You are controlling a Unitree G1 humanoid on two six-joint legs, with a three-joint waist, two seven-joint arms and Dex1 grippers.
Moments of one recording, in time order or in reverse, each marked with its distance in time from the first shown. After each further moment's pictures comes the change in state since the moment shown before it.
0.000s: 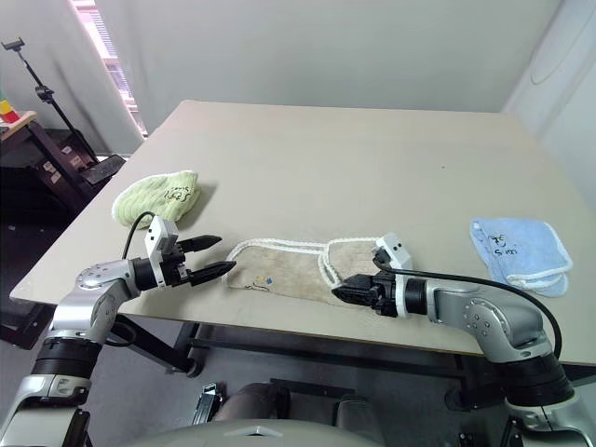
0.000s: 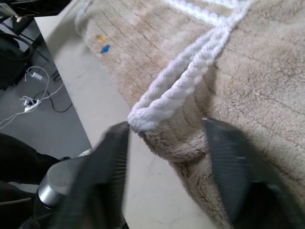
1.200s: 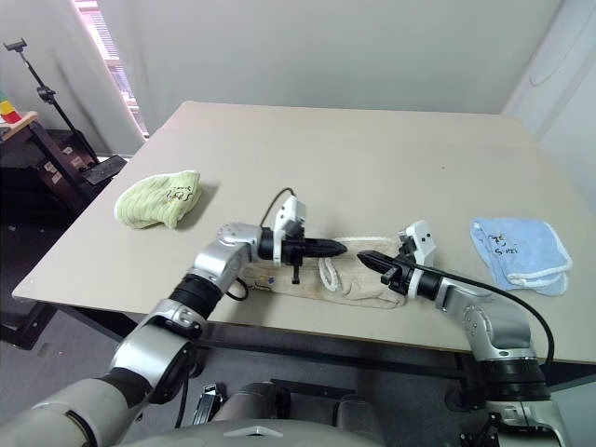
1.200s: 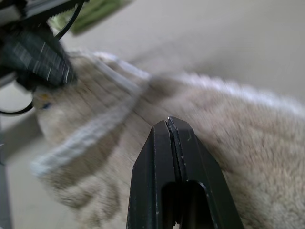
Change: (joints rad) left arm -0.465 -0.504 -0.366 0.530 0.216 -0.249 -0.147; right arm 0.007 0.155 -0.058 0.319 -0.332 -0.469 0.147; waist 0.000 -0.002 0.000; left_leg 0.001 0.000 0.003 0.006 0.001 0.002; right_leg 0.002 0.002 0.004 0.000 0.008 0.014
